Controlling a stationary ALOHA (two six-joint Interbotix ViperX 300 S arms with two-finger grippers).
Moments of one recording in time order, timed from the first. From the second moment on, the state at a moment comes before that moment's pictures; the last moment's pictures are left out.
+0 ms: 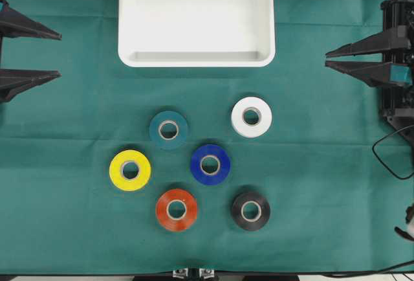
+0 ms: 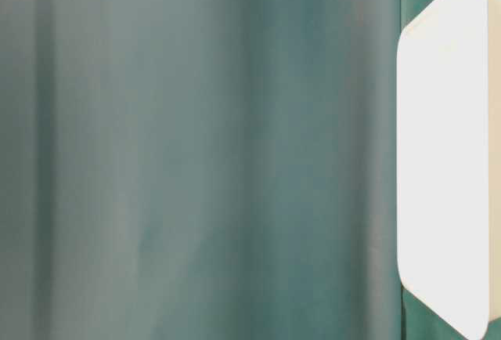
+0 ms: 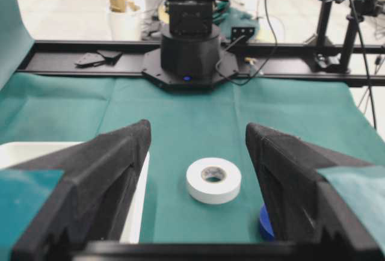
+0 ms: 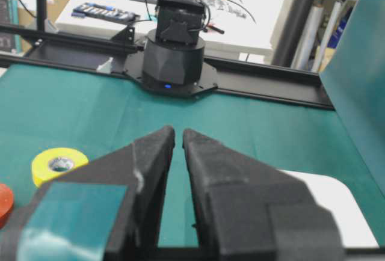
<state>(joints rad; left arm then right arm) 0.00 -0.96 1.18 0.00 -0.29 0.00 0.00 -0.97 1.19 0.00 -0.29 0.00</state>
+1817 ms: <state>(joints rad) -0.04 -0.86 1.14 -0.03 -0.05 -0.02 0.00 -0.89 1.16 0.00 -0.07 0.14</state>
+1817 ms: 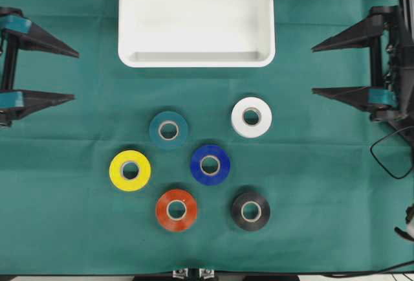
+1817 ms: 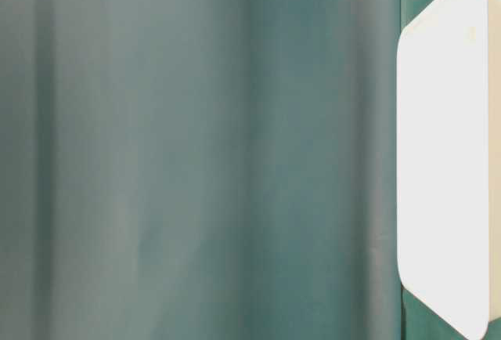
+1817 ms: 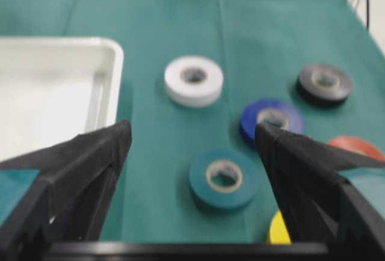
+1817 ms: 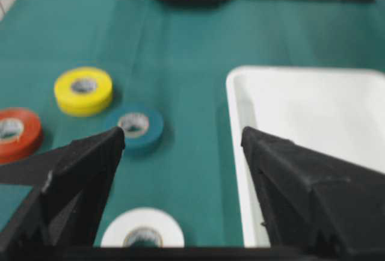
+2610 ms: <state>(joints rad) -0.01 -0.51 0.97 -0.03 0.20 -0.08 0.00 -0.52 0.97 0.00 0.10 0.17</state>
